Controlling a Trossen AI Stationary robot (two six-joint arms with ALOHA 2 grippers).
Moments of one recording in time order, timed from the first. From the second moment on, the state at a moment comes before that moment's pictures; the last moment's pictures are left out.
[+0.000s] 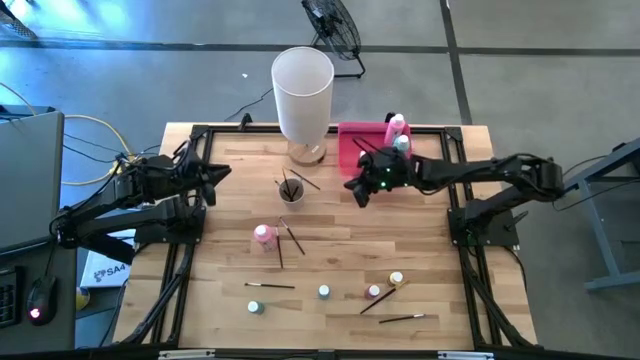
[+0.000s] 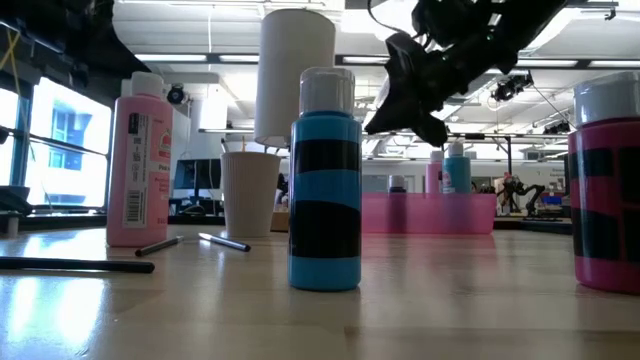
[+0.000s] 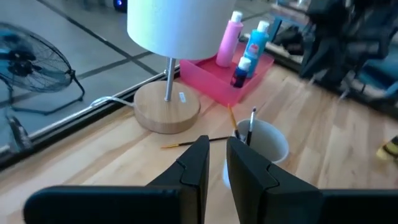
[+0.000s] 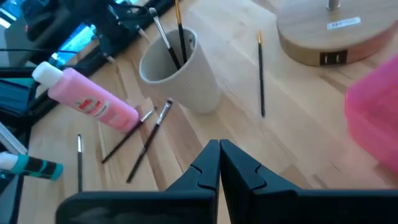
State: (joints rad) left arm 0.32 0.20 0.56 -0.64 -0.23 -0.31; right arm -0.26 1.38 0.79 0.04 -0.12 0.52
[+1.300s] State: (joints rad) left arm 0.32 0.24 0.56 -0.60 -0.29 -0.34; right arm -0.14 1.76 0.83 0.45 -0.01 0.44
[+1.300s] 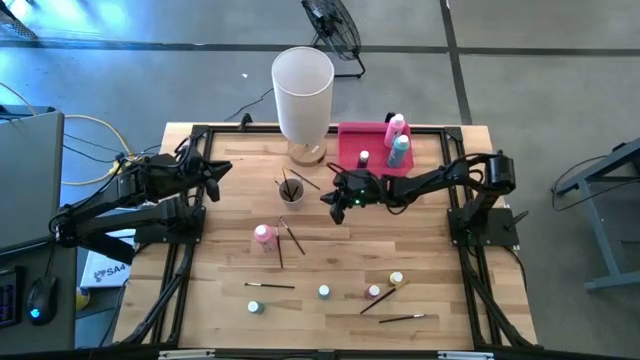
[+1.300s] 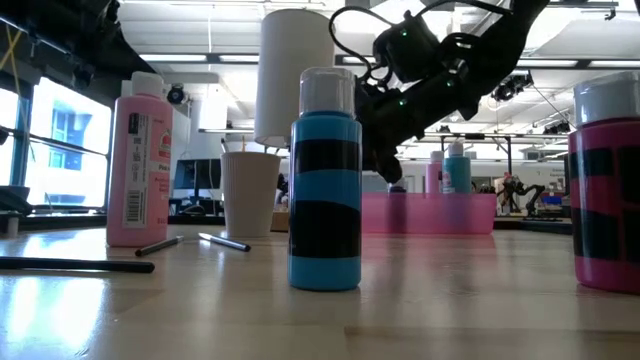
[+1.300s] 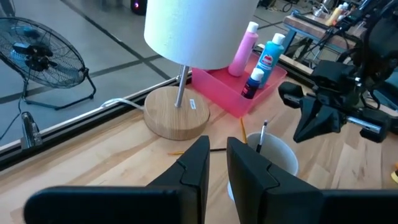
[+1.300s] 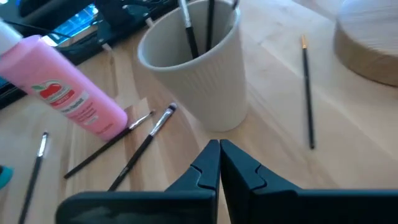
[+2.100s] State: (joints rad) left arm 0.32 0.46 0.56 -0.45 -0.15 -0.35; right arm -0.14 1.76 0.83 0.46 0.00 0.47
